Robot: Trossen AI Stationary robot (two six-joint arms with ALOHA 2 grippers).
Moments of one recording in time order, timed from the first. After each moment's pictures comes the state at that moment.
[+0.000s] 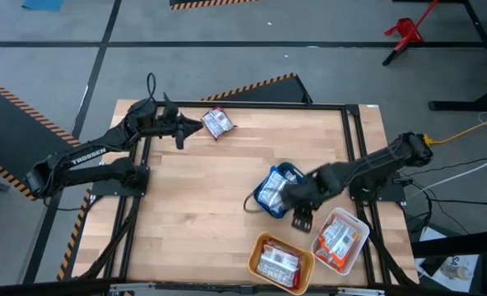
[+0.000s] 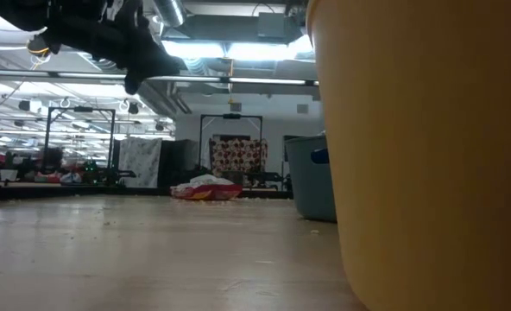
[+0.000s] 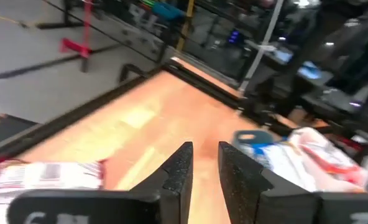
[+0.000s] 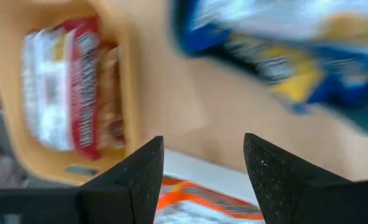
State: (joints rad) left arm 0.67 0.78 0.52 0.05 0.38 -0.34; right arm 0.37 1.57 1.35 -1.11 -0.21 0.77
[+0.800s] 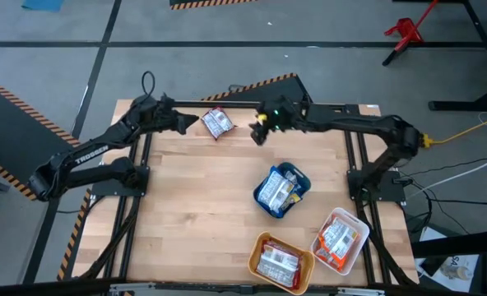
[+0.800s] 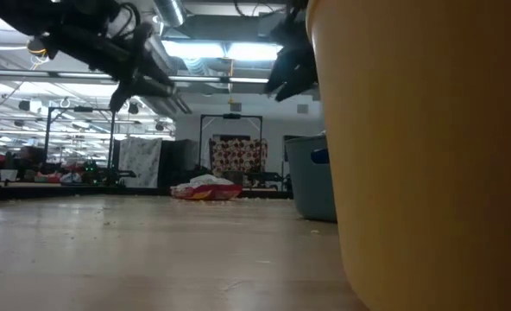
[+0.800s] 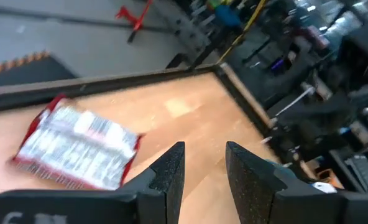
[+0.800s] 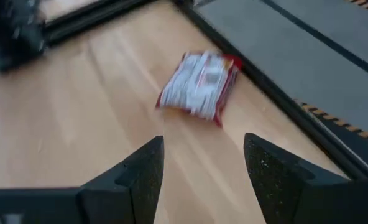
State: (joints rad) left arm 0.79 0.81 0.52 -0.01 0.31 -0.62; right arm -0.29 1.62 1.35 -0.42 0.11 0.20
